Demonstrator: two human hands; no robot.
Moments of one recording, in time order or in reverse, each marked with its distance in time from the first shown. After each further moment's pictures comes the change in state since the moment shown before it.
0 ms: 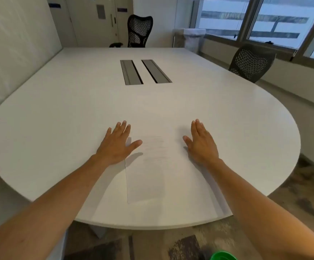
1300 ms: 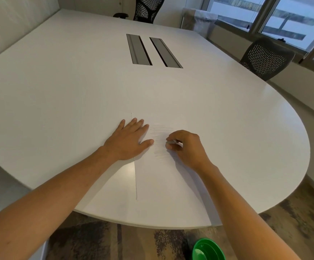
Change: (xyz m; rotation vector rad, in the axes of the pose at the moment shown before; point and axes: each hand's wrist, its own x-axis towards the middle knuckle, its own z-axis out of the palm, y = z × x) left_hand -0.004 -0.004 0.022 0.052 -0.095 0.159; right_hand -0.018 -0.078 0.020 0.355 0.053 -0.285
